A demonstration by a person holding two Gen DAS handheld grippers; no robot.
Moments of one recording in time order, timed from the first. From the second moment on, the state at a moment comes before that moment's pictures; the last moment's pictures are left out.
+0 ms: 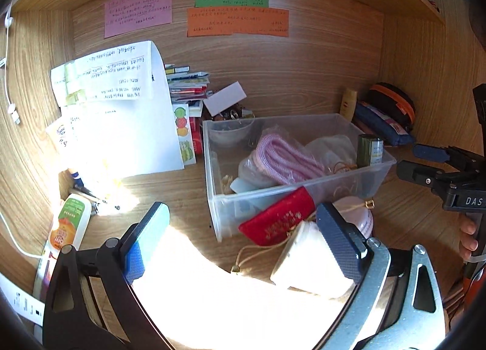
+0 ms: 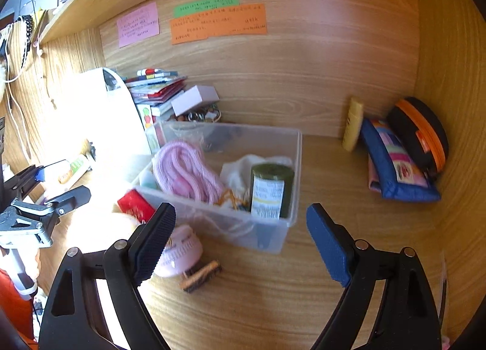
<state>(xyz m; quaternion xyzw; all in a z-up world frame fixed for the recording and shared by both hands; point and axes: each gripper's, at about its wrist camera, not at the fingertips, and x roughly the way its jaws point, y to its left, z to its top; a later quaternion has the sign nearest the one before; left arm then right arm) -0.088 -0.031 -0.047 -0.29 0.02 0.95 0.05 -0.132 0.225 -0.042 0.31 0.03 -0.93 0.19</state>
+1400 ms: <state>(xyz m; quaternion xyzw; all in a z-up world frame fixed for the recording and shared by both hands) -0.084 0.023 -0.099 -0.36 0.07 0.92 0.13 -0.122 0.199 -0.108 0.41 0.16 -0.86 0.28</state>
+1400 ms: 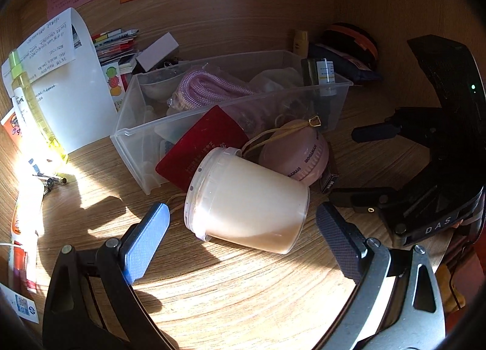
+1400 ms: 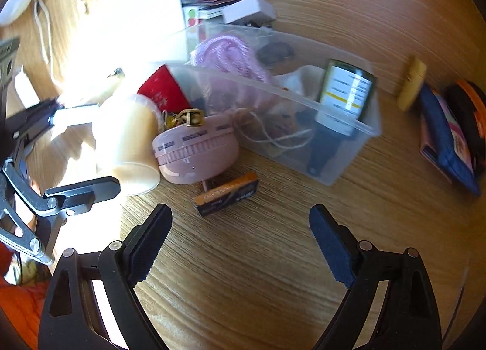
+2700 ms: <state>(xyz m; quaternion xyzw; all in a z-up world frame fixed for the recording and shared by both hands) -0.070 0.010 -0.102 -0.35 0.04 0.93 0.14 -0.116 0.205 -0.109 0.39 0.14 -0.86 0.28</state>
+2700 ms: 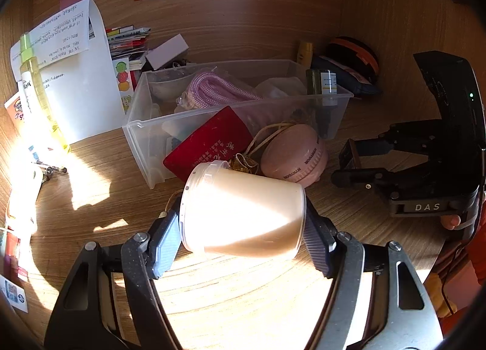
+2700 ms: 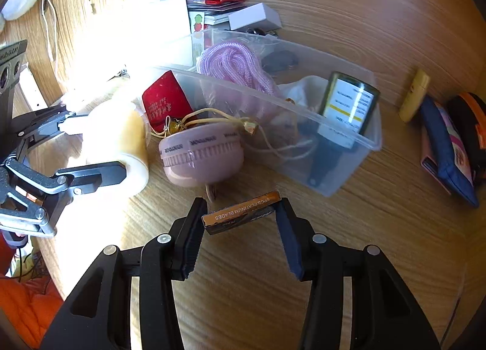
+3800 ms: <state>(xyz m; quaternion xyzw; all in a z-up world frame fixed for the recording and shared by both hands) -0.050 -0.014 -0.067 -0.30 0.00 0.95 0.09 -0.086 0.215 -0.079 0.34 0.10 -0.89 0.29</state>
